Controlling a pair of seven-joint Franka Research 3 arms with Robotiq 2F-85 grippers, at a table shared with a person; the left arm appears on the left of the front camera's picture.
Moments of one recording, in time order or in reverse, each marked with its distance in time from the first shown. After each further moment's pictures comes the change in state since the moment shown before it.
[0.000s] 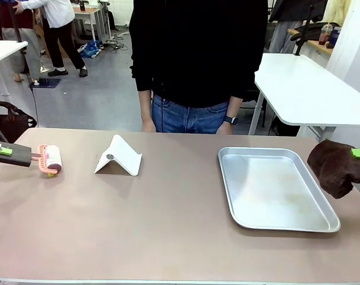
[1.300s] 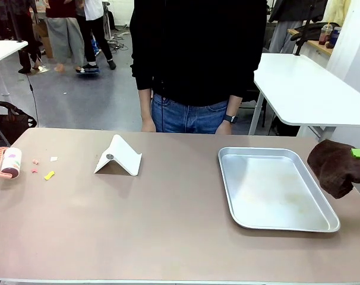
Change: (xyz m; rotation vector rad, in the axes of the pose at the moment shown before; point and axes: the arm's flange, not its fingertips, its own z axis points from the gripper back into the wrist) left arm -0.033 0.054 0.106 -0.043 -0.155 0.055; right arm 0.000 0.000 0.000 0.001 0.000 0.000
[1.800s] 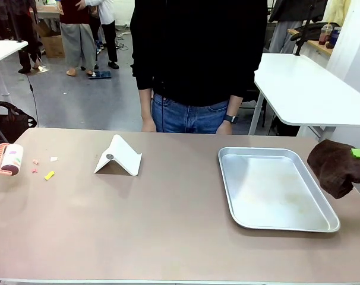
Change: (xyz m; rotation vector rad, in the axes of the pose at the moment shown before) left arm -0.002 -0.014 0.002 -0.042 0.038 -0.026; right arm 0.000 0.000 0.000 0.000 0.000 0.000
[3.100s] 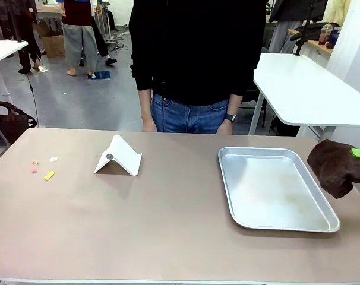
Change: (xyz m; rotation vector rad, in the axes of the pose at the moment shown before) left arm -0.041 -0.026 0.077 -0.383 0.118 -0.166; right arm 0.000 0.000 0.000 0.000 0.000 0.000
